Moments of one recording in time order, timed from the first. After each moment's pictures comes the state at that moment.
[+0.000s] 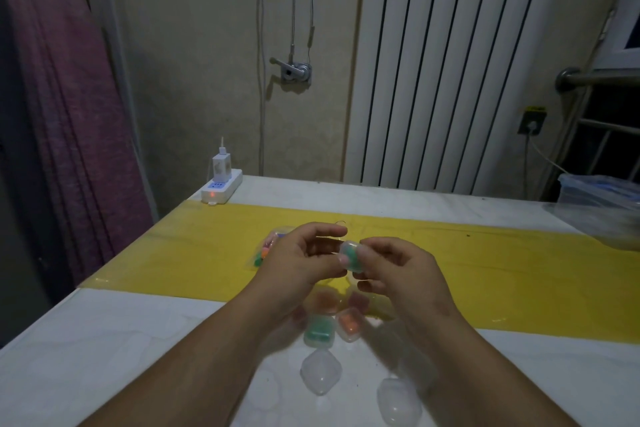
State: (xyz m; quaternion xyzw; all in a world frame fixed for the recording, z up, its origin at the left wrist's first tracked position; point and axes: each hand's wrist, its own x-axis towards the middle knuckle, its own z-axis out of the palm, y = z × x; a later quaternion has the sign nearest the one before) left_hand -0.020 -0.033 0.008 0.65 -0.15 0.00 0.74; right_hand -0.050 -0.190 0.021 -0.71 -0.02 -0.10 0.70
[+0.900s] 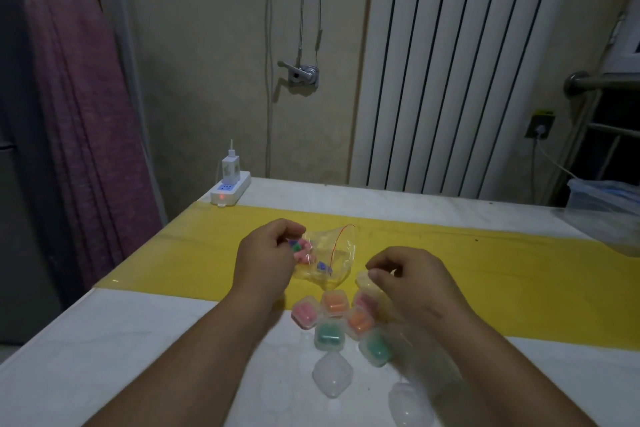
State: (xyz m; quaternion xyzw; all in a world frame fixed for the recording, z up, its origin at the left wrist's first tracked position) left_hand 0.004 -0.003 -0.001 0.75 0.02 0.20 0.63; right_hand -0.036 -0.201 0.024 -0.93 -0.04 -0.11 0.34
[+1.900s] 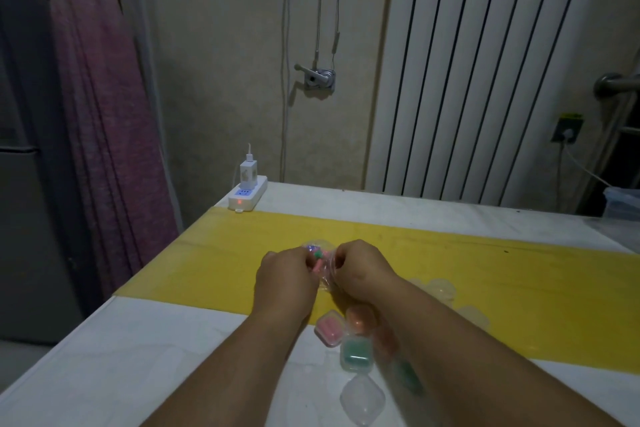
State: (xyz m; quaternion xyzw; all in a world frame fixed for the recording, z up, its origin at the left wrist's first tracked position) left_hand 0.033 0.008 -0.032 0.92 0.03 0.23 0.30; right_hand 0.052 -0.118 0.005 -0.96 -0.07 -0.02 0.25
